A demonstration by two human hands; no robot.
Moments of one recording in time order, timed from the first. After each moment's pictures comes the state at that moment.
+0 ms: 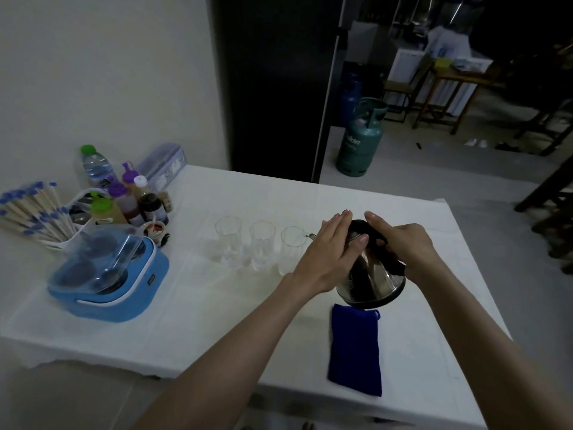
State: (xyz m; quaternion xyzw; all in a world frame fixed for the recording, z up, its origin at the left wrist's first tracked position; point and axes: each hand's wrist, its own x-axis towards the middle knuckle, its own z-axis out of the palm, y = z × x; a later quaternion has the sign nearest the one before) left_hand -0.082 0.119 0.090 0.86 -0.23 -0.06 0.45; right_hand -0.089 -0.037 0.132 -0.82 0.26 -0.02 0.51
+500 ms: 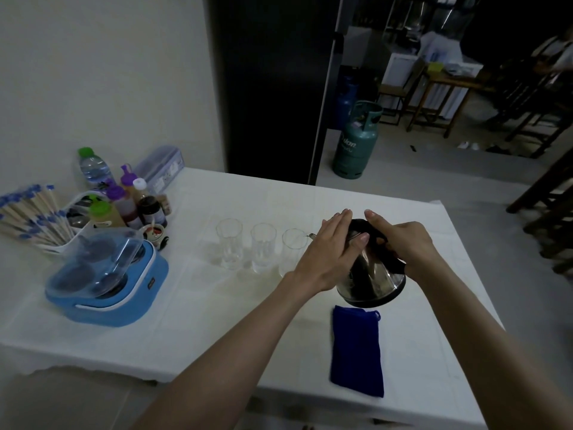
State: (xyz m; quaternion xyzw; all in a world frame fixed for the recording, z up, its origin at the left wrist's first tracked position) left_hand -0.081 0.126 0.097 0.86 -0.24 -0.06 0.45; right_hand -0.087 -0.029 0.138 -0.83 0.27 -0.03 0.49
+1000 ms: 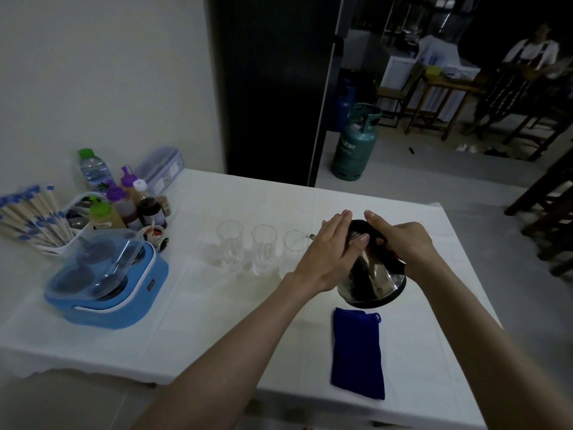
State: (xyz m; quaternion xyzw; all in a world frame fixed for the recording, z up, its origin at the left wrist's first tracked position) left_hand -0.078 0.129 0.098 0.86 -0.24 -0.06 0.44; right_hand -0.082 -0.027 0.138 -0.83 0.27 -0.03 0.48
